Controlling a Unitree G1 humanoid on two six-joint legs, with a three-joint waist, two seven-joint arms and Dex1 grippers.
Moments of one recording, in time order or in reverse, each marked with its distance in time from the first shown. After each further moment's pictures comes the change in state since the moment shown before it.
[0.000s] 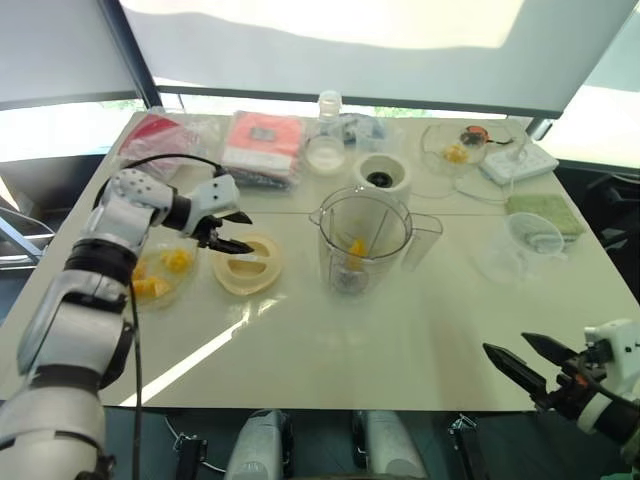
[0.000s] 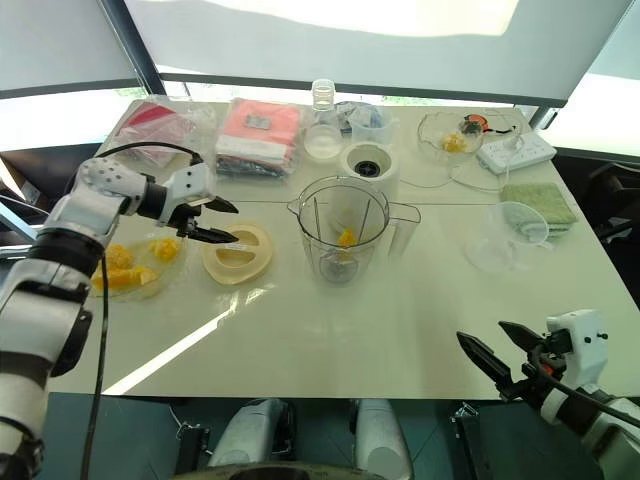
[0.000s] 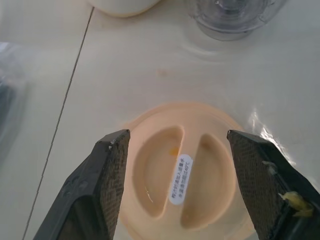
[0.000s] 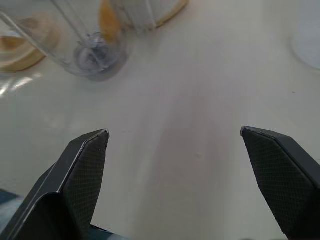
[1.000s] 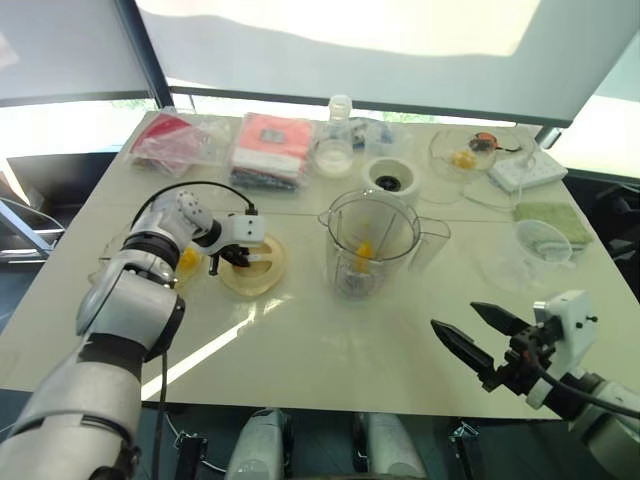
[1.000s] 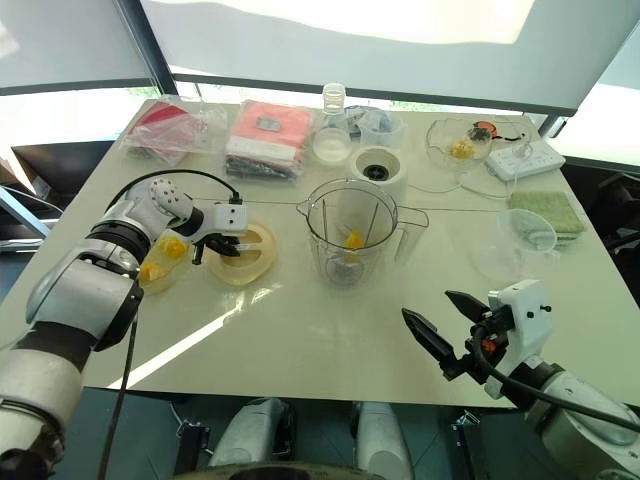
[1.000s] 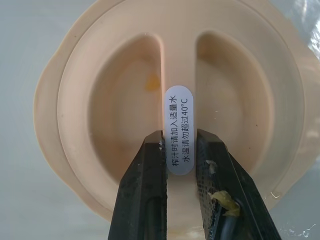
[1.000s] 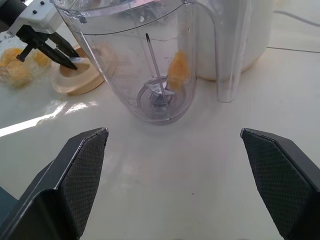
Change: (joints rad) left arm -0.063 -0.156 -0.085 0.316 0.408 -0.106 0.225; right arm -0.140 -0.045 0.165 -0.139 0.109 -0.006 -0.274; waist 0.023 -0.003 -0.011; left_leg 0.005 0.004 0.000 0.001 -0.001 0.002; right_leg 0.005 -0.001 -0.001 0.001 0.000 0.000
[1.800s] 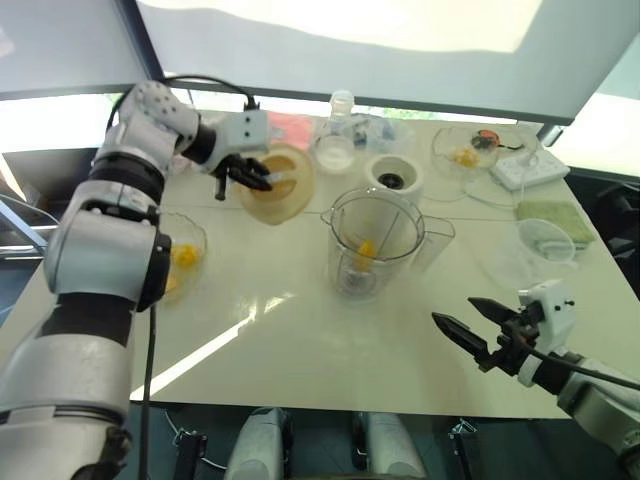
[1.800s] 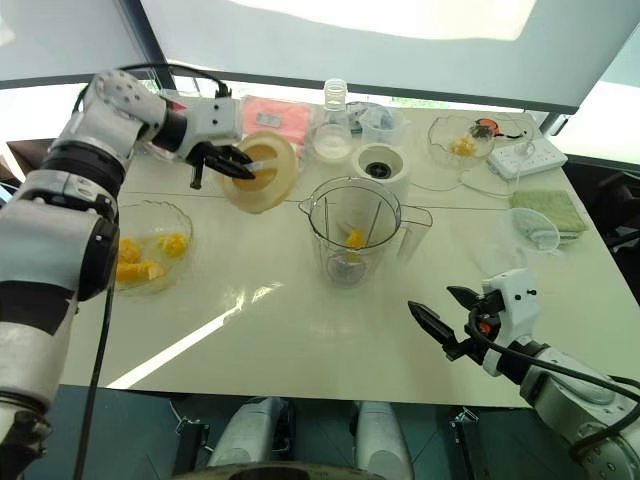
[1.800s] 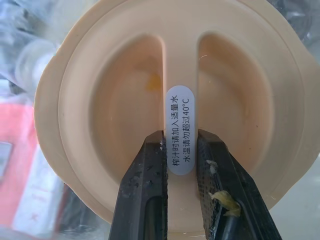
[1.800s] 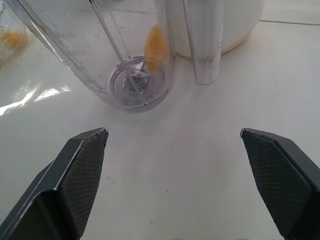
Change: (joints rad) left arm -0.397 0.025 0.238 -0.002 -0.156 0.027 -0.299; right arm -0.149 -0.002 0.134 0.220 -0.185 -0.022 0.110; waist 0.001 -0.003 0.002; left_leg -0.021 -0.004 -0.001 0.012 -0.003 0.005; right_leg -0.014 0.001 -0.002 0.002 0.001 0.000
